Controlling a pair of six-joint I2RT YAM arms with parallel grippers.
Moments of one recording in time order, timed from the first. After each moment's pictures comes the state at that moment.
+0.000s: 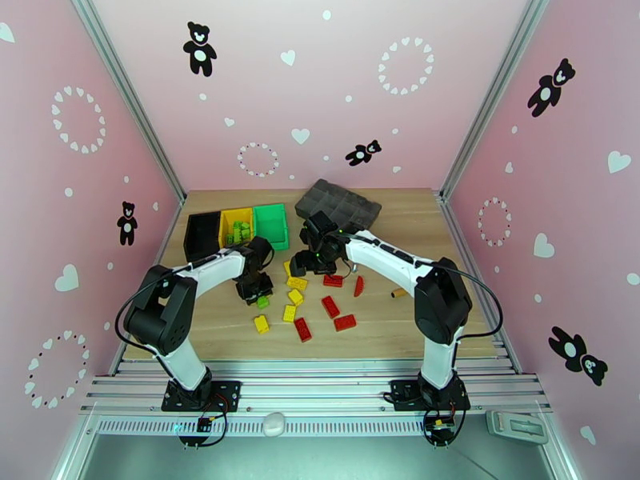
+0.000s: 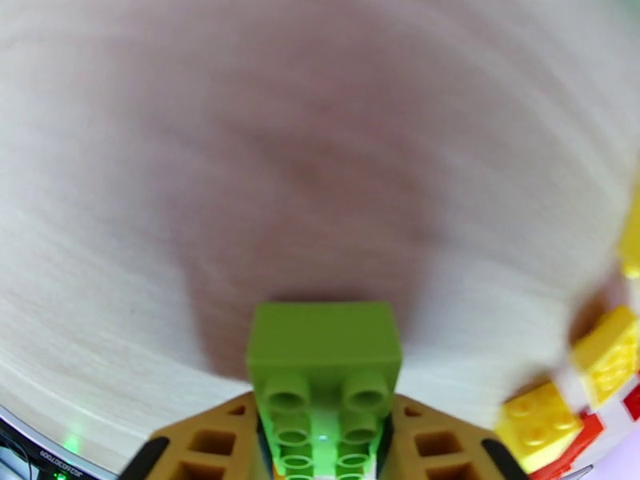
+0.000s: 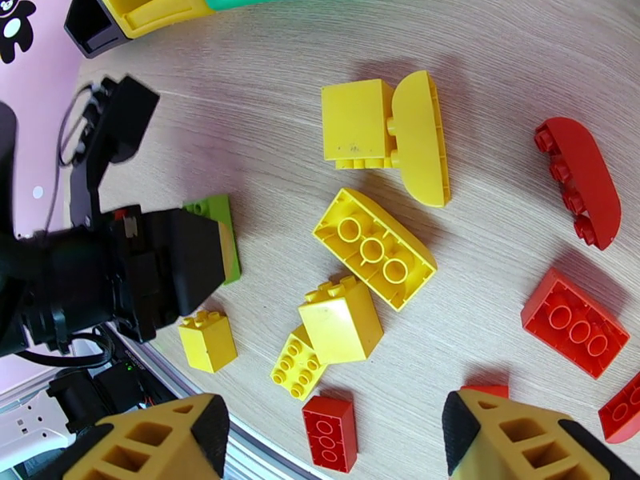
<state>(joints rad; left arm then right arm) -0.40 1.73 1.10 -0.85 0.08 -0.87 0.74 1.89 1.57 -0.83 -0.31 0.51</state>
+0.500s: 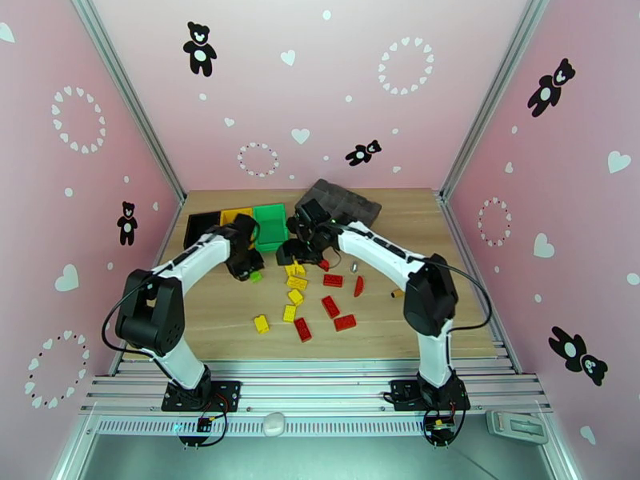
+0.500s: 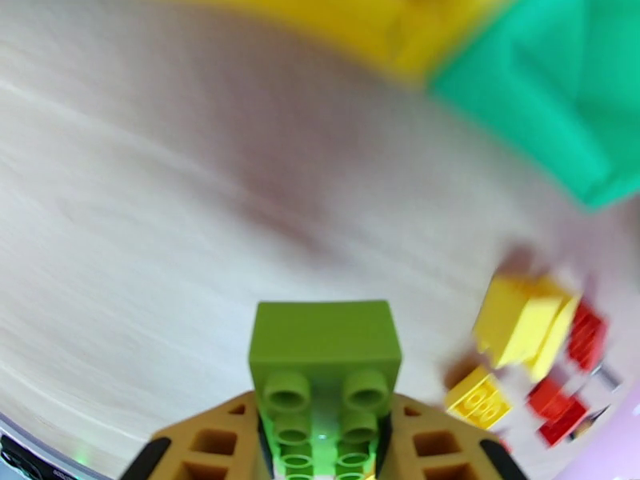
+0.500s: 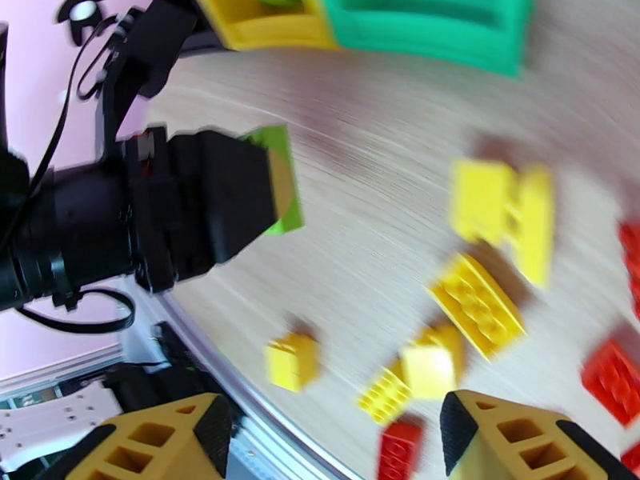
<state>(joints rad) -0.20 1.70 1.28 -0.89 0.07 -0.81 0.76 2.06 1.88 -0.83 -0.49 0.50</state>
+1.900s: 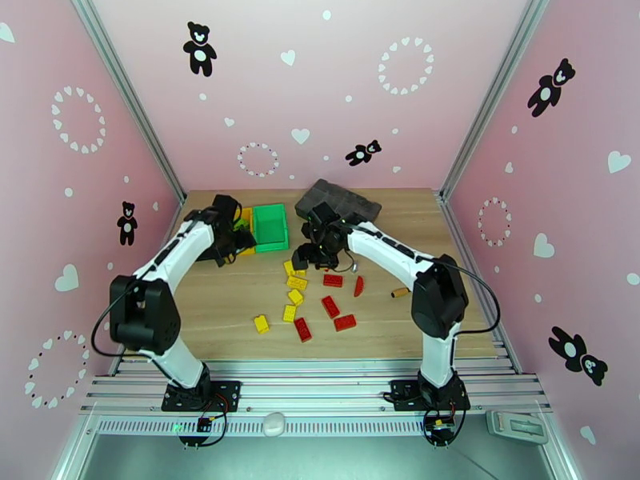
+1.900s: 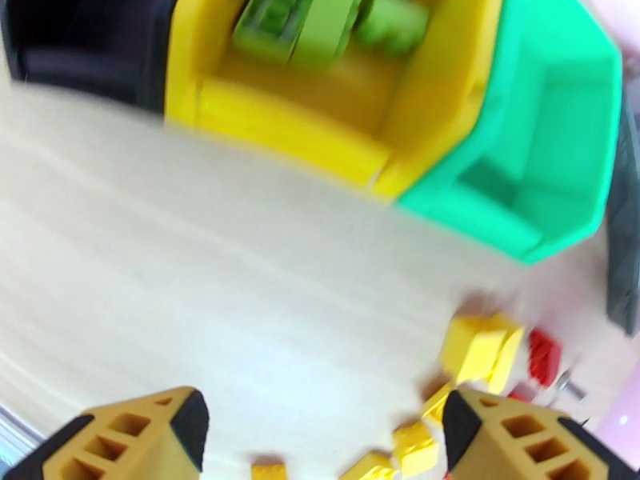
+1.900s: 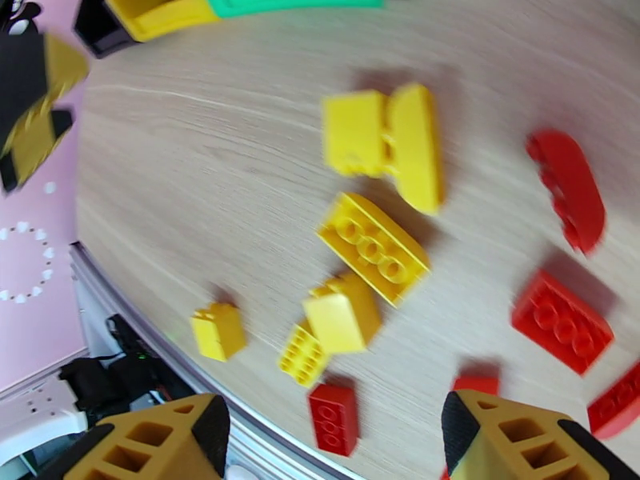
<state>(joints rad) -0.18 1.63 1.33 -0.98 0.04 -0.73 0.71 1.90 1.63 -0.93 -0.33 0.47</state>
